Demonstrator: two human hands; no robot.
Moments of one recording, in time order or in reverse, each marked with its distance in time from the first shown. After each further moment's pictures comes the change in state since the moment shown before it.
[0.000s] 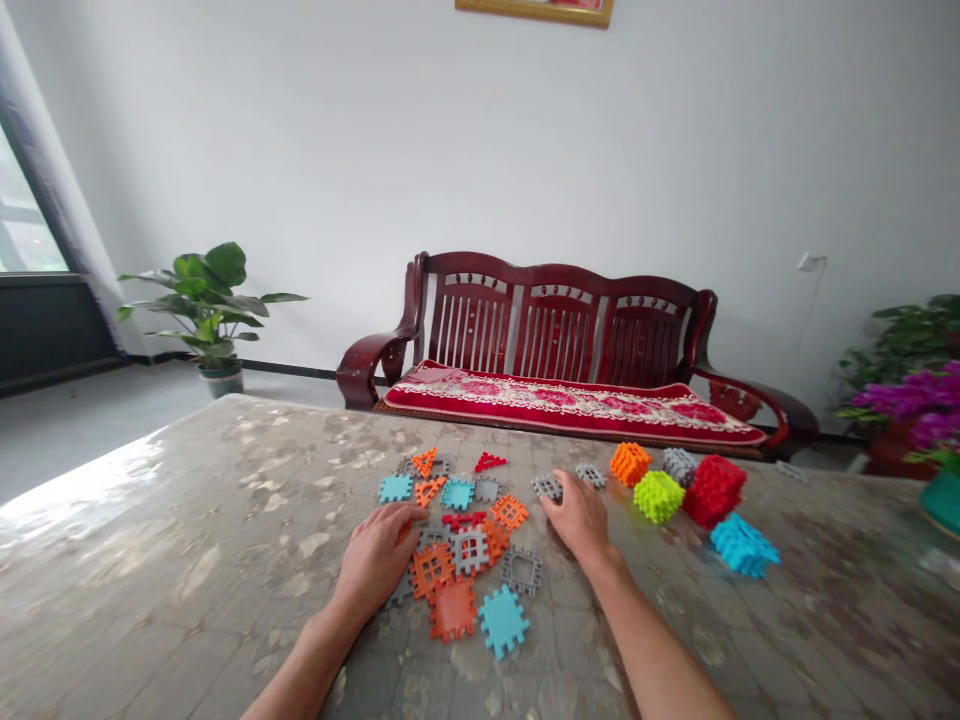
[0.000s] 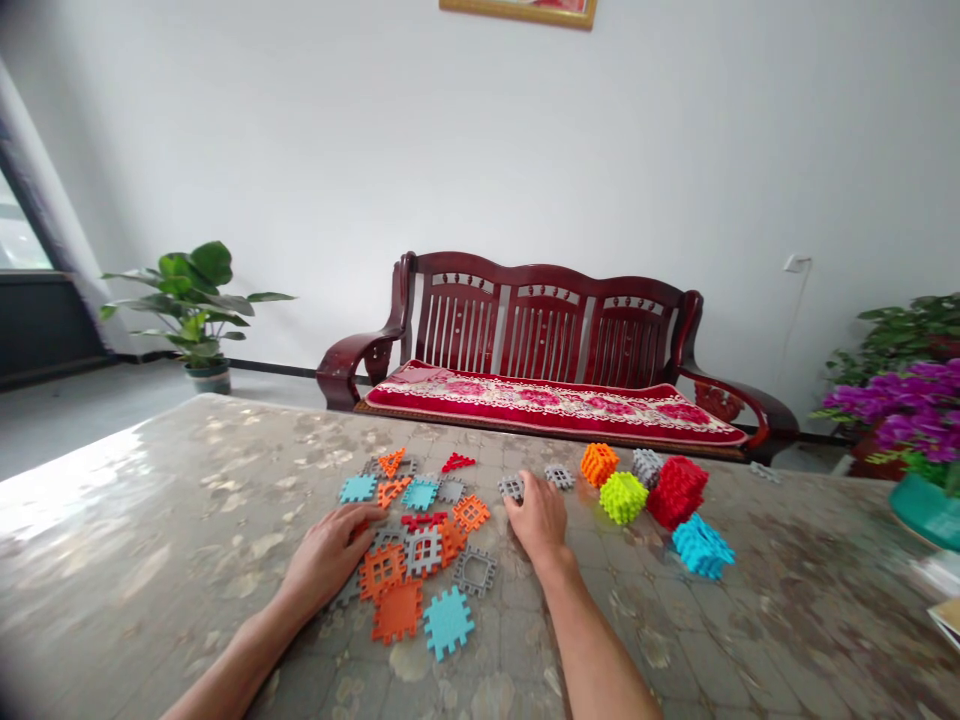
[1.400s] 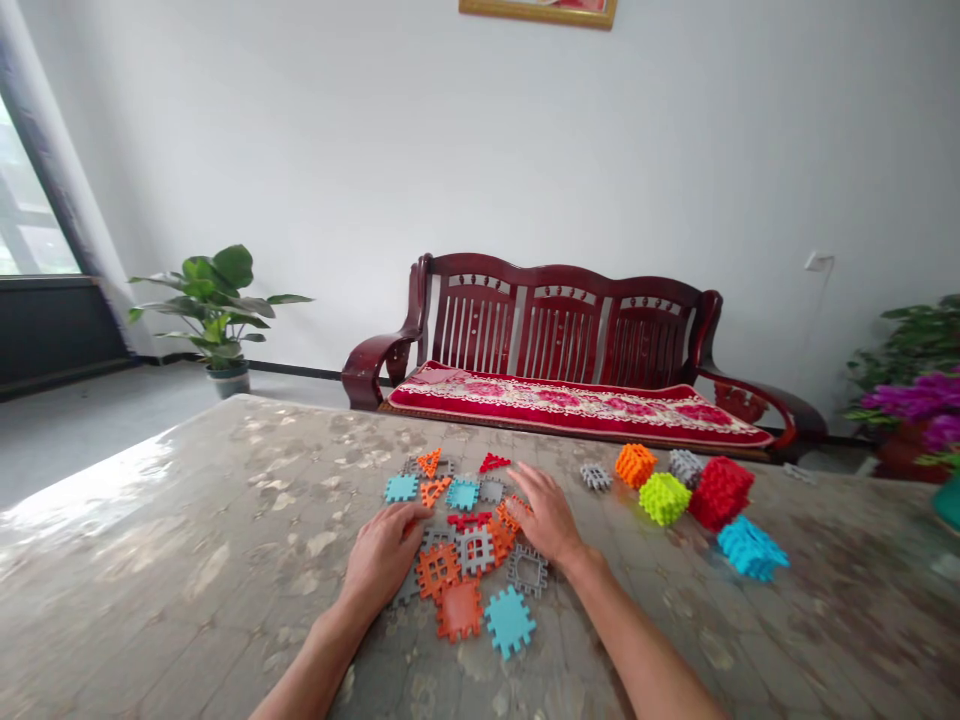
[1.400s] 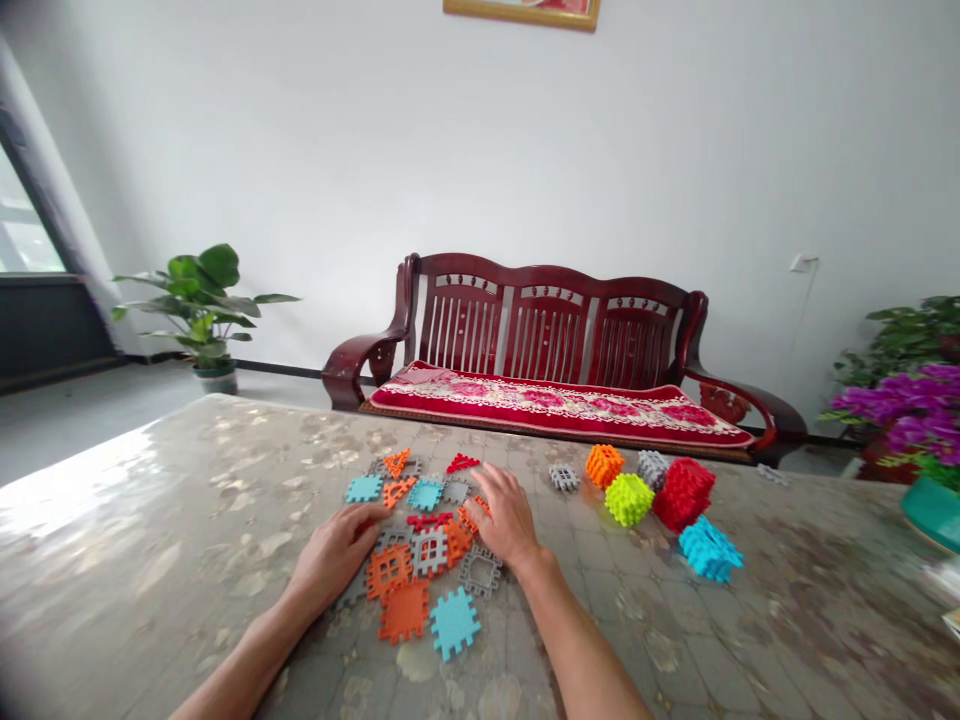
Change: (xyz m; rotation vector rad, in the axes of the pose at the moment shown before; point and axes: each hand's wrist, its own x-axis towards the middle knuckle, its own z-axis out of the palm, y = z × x) left_hand 0.001 0.005 -0.005 -0.052 0.009 -0.044; right_hand -0.008 -0.039 0.010 0.348 -0.048 -0.405
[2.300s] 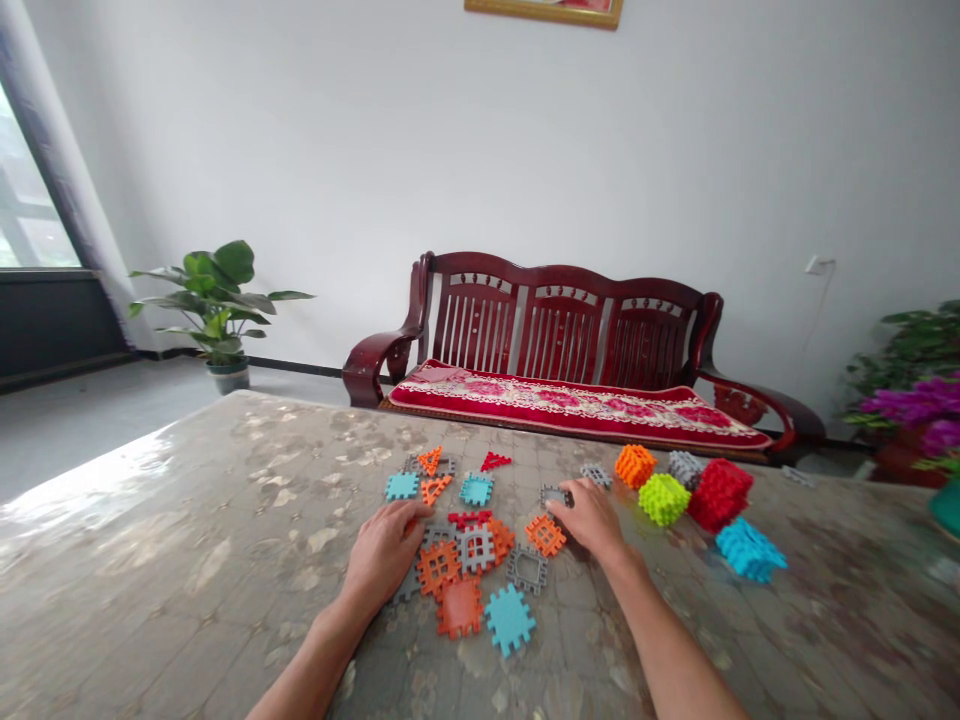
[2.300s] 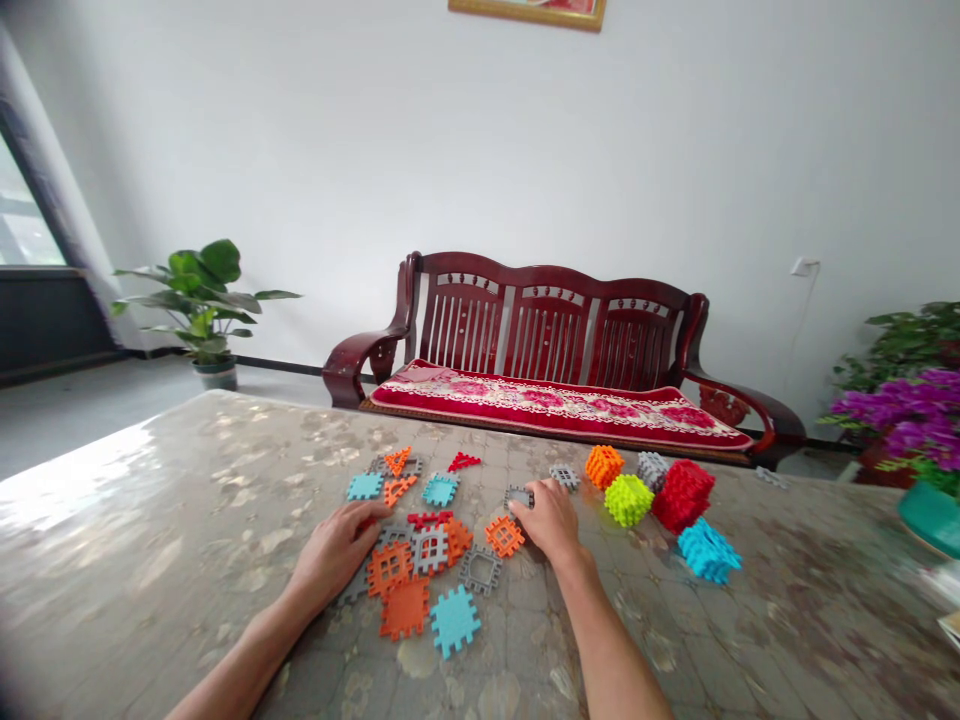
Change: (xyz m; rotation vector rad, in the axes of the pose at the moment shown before) left_hand 0.000 -0.002 0.002 0.007 -0.010 0.015; right_hand -0.015 0.054 -0.025 -0.194 0.019 0.382
